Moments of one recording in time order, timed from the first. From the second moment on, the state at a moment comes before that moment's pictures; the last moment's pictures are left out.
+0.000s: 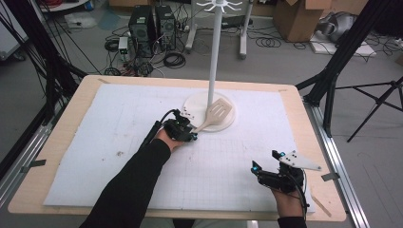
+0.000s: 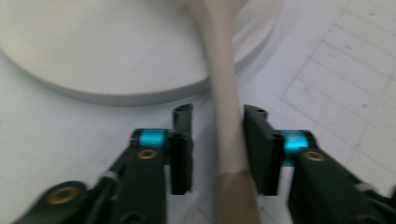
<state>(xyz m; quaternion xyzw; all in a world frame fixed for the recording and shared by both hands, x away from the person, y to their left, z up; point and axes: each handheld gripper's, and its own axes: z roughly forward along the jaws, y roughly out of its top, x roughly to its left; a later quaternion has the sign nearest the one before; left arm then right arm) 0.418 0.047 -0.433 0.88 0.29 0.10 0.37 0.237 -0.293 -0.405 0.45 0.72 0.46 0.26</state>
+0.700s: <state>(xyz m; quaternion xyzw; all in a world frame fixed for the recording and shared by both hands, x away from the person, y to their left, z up) 0.414 0.053 -0.424 0.89 0.26 0.08 0.36 0.236 -0.294 -0.403 0.45 0.72 0.46 0.27</state>
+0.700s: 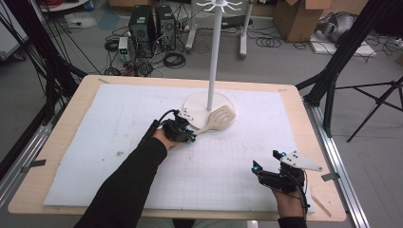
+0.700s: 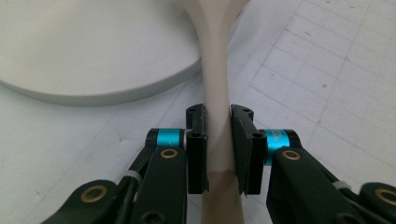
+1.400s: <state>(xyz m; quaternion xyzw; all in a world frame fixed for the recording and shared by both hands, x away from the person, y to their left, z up) 0.381 0.044 -0.395 0.91 0.17 0.07 0.38 0.232 -0.292 -0.393 0.42 0.72 0.49 0.25</state>
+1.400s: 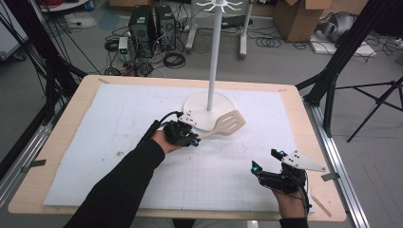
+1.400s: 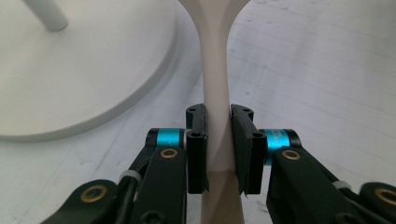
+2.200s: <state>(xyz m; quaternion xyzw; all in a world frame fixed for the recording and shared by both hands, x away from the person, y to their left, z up) 0.324 0.032 -0.372 0.94 0.05 0.04 0.34 0.249 -0.238 -0.352 0.22 0.86 0.45 0.14</state>
